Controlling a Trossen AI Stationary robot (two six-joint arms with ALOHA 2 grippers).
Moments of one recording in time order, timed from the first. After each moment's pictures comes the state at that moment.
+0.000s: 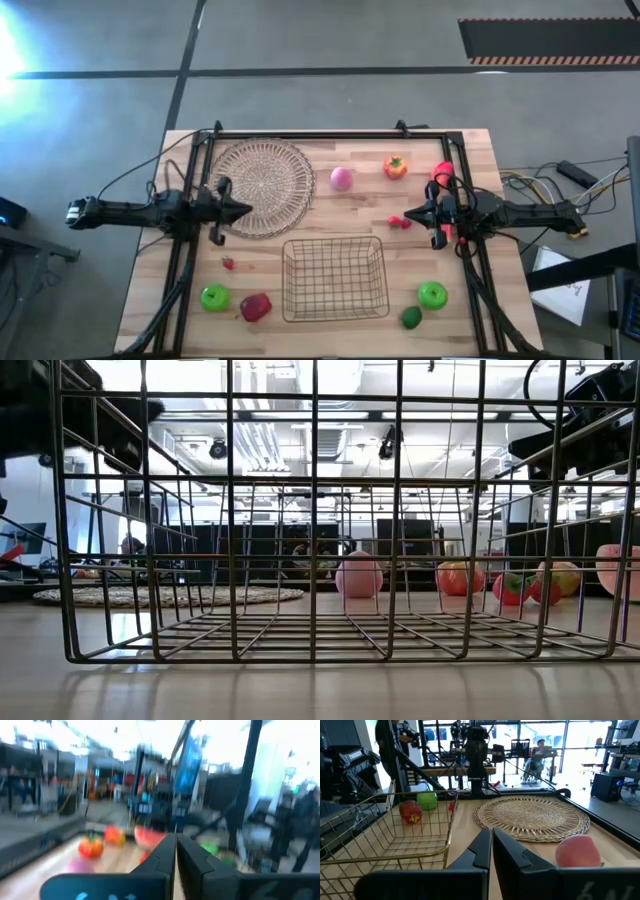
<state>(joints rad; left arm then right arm) -0.02 0.22 0.00 0.42 -0.04 -0.12 0.02 0.05 0.01 0.01 0.00 0.03</state>
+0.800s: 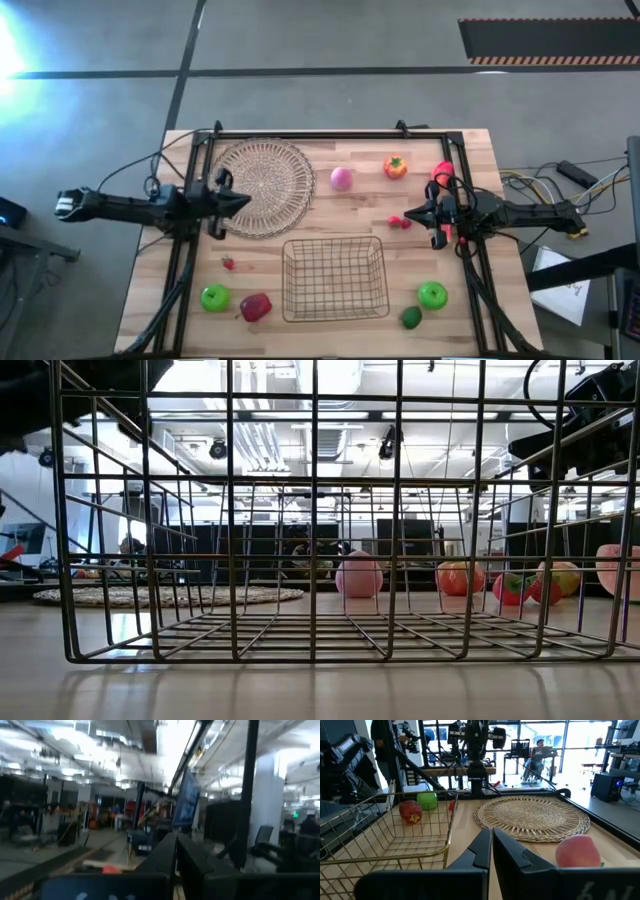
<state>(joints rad) -0.02 0.54 0.12 0.73 -0.06 -0.10 0.02 0.05 0.01 0.01 0.00 0.03</state>
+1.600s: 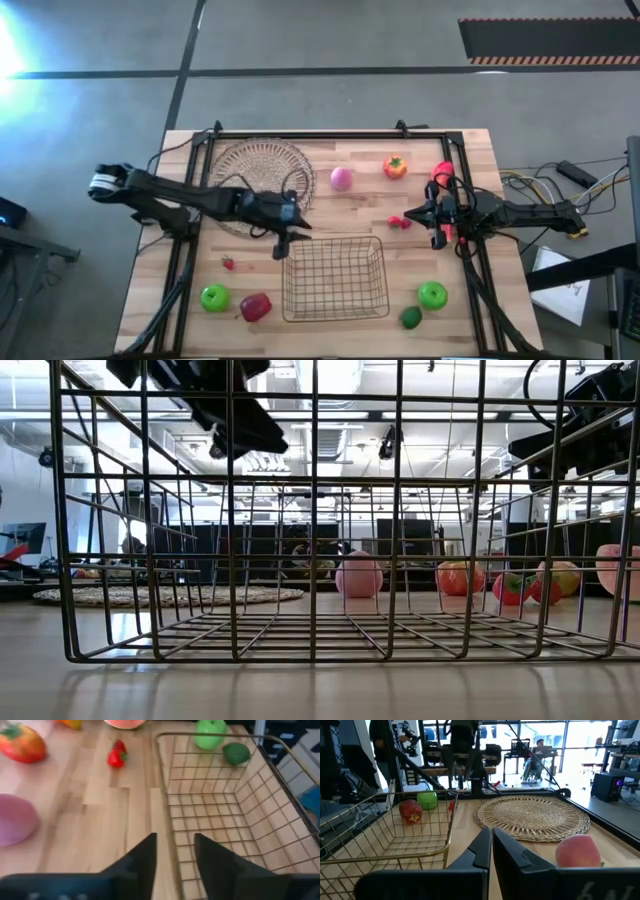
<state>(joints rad) -0.10 1.35 0.89 -0.11 0.03 -0.10 0.02 0.05 0.01 0.01 0.00 0.03</state>
